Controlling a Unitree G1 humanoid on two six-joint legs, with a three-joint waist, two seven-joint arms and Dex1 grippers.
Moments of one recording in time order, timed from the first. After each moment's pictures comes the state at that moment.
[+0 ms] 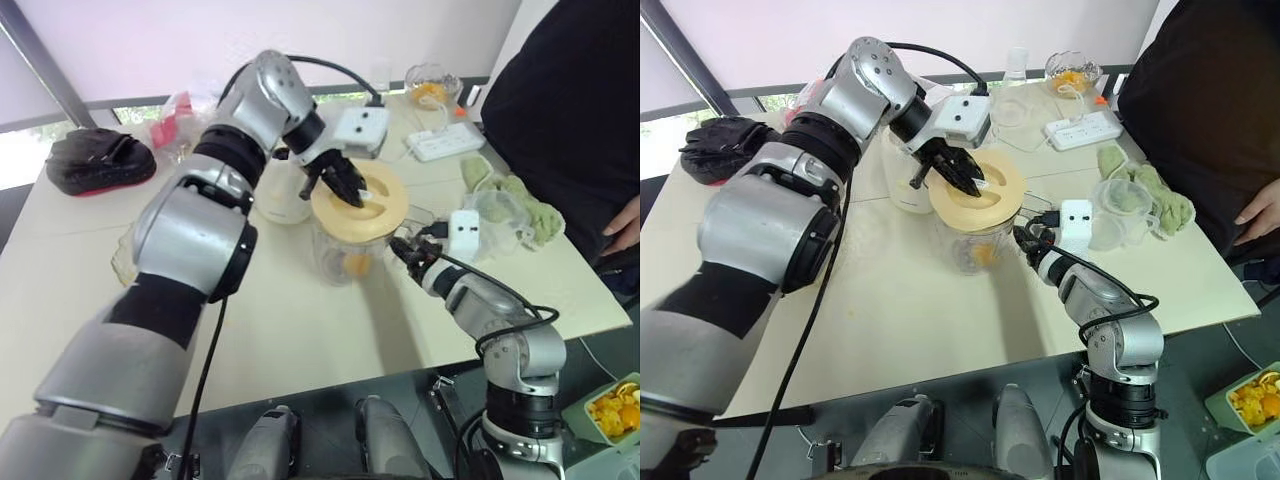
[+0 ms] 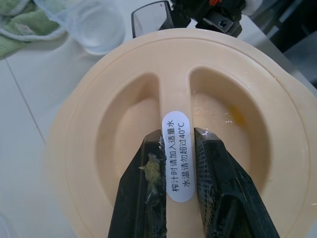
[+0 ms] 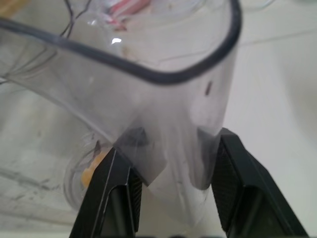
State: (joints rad) left arm -1.67 0.19 -0.25 1.35 0.32 -0.21 -1.61; right arm -0.29 -0.16 -0.19 -0.42 0.41 0.98 0.17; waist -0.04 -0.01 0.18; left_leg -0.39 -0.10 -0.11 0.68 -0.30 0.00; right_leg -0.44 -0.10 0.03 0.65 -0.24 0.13
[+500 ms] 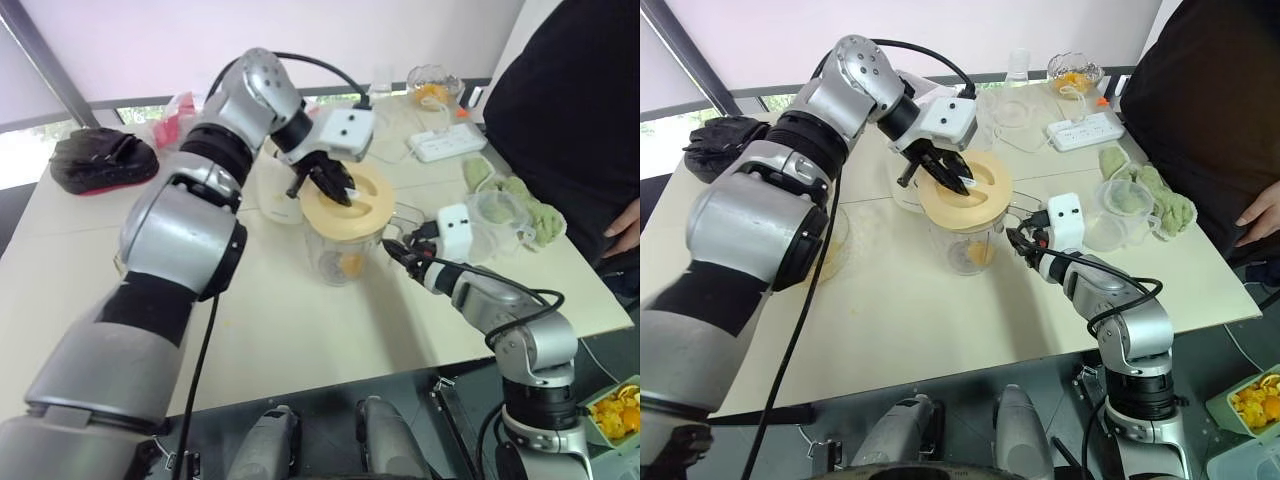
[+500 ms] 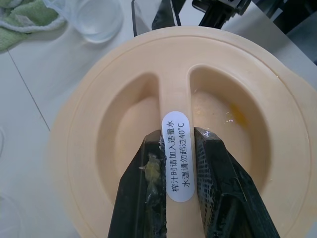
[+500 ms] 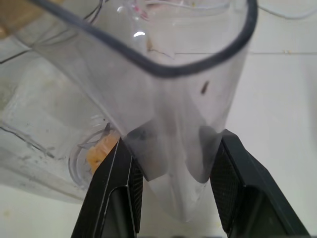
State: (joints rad) left arm -1.66 0.24 -0.34 1.37 0.25 -0.31 -1.61; right arm -0.33 -0.34 -0.08 -0.42 0.39 0.98 0.28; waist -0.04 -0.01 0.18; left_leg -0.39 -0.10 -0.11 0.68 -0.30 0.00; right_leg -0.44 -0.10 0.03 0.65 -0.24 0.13
